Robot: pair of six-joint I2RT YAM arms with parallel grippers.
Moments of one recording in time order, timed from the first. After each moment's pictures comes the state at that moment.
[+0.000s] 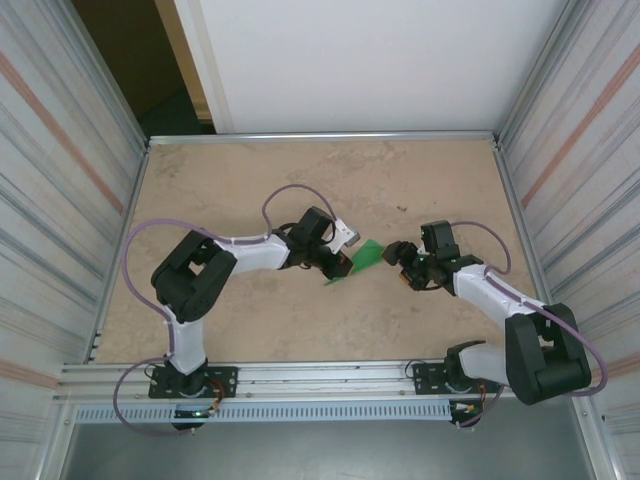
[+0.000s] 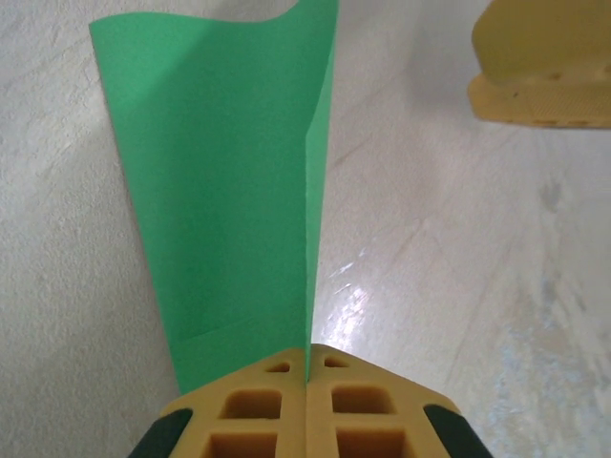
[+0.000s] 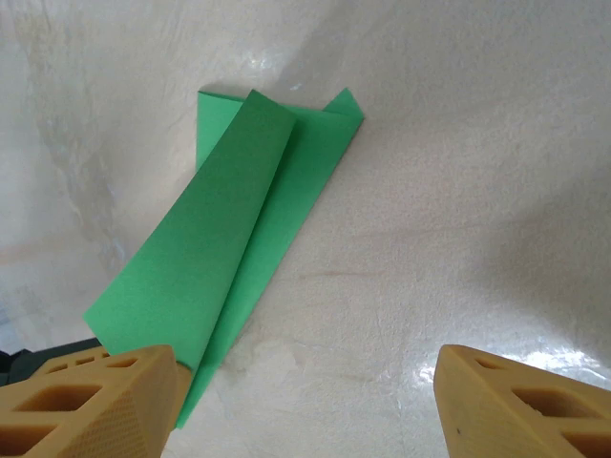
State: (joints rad) left arm -0.76 1.91 1.10 -0.08 0.52 -0.10; right arm 0.27 1.24 0.55 -0.25 -0.32 0.98
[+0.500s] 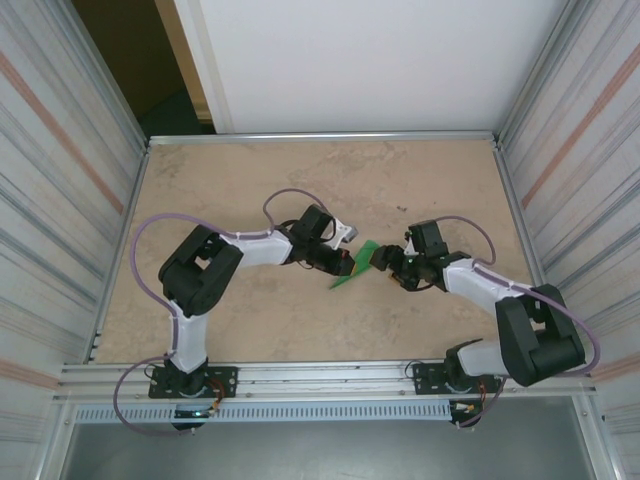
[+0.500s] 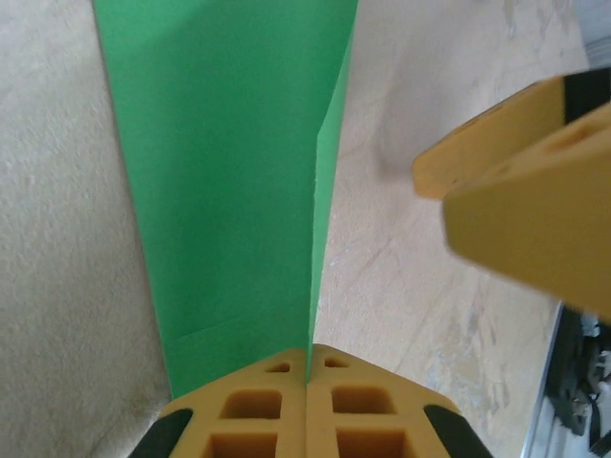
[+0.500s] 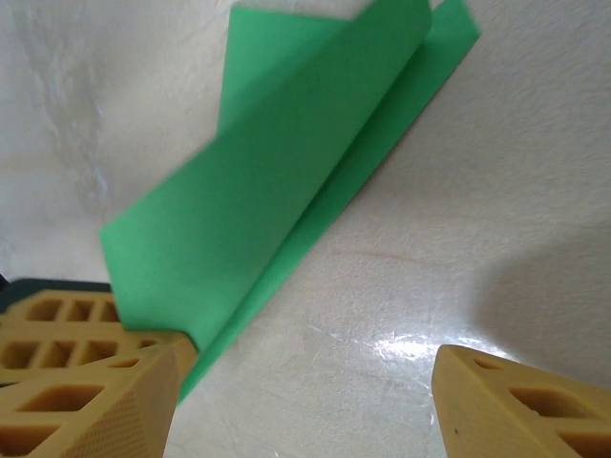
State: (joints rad) left arm -0.73 1.96 1.15 -0.11 0.63 -0.34; right arm 0.34 1.35 0.58 -0.20 -0.37 0.86
